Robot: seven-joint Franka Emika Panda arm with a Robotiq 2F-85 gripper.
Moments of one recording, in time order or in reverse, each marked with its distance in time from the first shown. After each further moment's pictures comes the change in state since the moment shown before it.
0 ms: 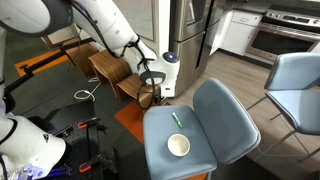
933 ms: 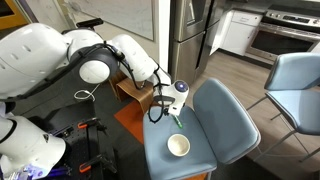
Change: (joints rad) arm -0.037 0.472 -0.002 0.441 0.149 0.054 0.119
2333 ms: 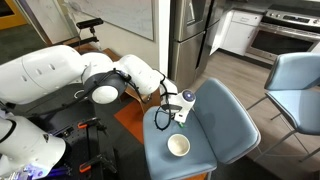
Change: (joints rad) arm -0.038 0.224 -0.019 0.305 -0.039 -0.124 0.000
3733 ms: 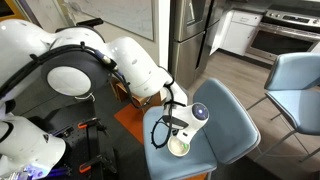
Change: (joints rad) arm -0.171 -0.332 -0.062 -0.409 0.038 -0.006 -0.014
